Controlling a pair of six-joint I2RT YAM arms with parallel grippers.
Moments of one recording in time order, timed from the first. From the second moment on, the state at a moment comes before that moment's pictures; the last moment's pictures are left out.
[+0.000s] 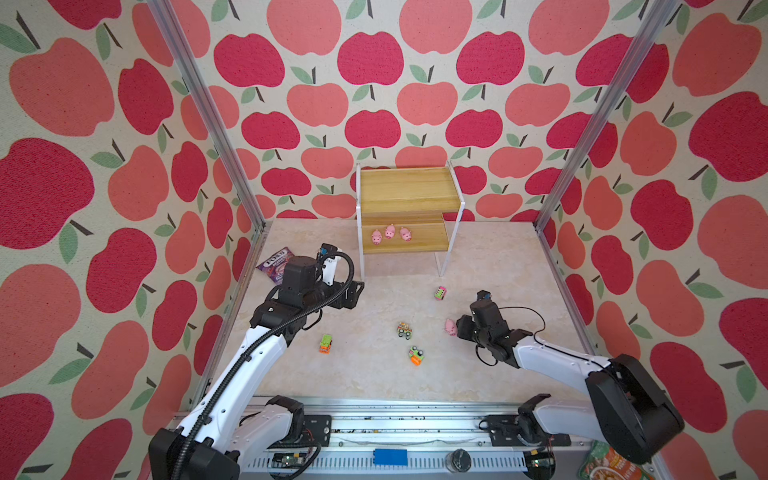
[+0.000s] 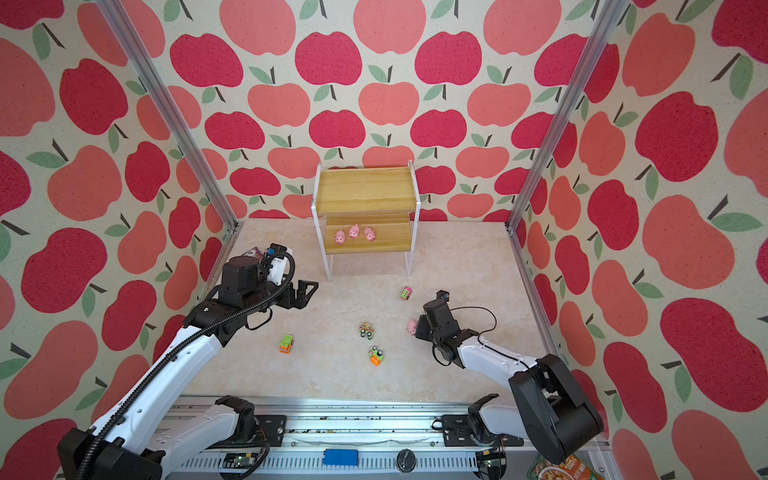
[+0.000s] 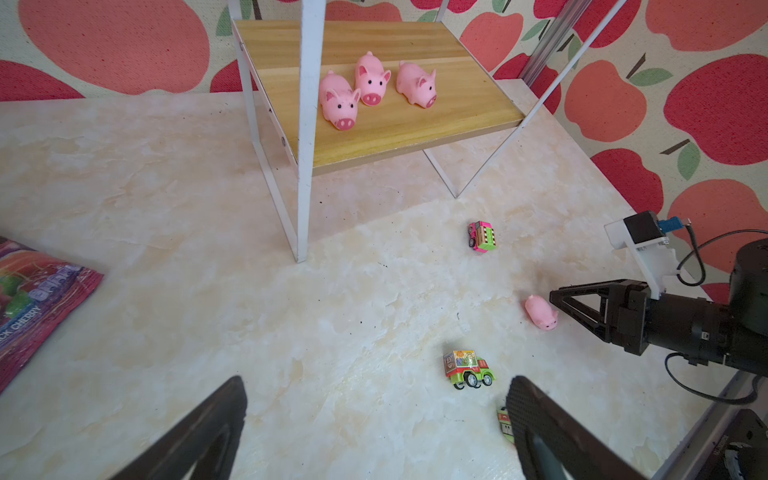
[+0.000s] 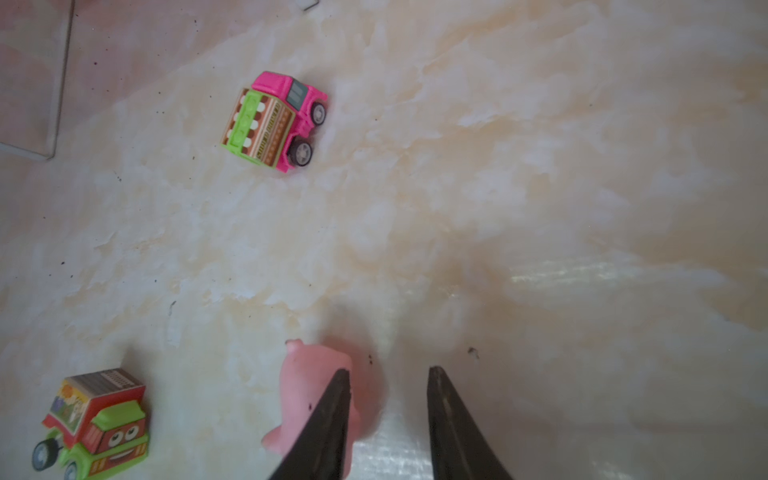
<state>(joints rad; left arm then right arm) -0.31 1.03 0.93 -0.48 0.27 -0.09 0.56 1.25 0.43 -0.04 0.11 0.65</state>
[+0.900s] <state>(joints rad) -0.40 1.05 0.93 -0.48 0.26 -0.09 0.78 1.10 0.33 0.05 0.35 0.44</state>
